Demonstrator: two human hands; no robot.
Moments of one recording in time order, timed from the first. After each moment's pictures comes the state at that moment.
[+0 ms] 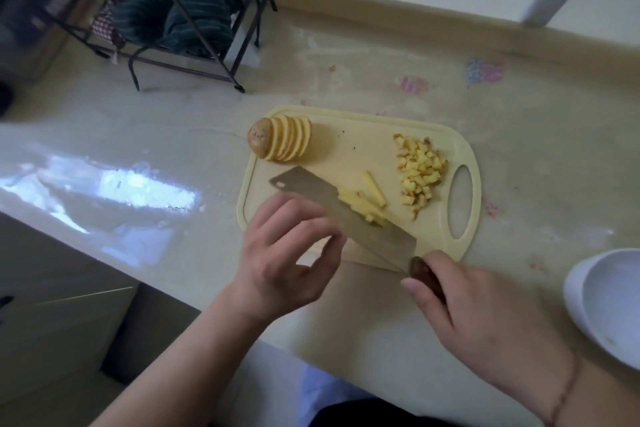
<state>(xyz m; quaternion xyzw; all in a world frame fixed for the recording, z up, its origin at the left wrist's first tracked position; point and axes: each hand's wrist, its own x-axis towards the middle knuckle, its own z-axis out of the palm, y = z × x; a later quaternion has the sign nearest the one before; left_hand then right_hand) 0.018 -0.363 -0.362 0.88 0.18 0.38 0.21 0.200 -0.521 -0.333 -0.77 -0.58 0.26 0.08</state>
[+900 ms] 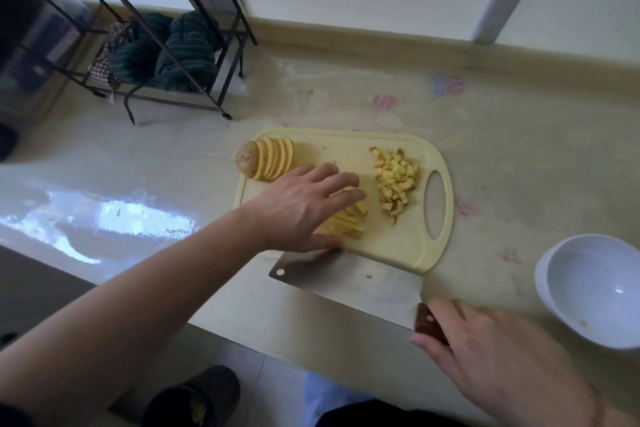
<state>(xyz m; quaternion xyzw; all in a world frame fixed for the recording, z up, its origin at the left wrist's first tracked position) 0.065 -0.287 -0.373 1.00 -0.03 -0.02 0.06 0.199 -0.570 -0.345 -0.75 -0.65 0.07 0.07</state>
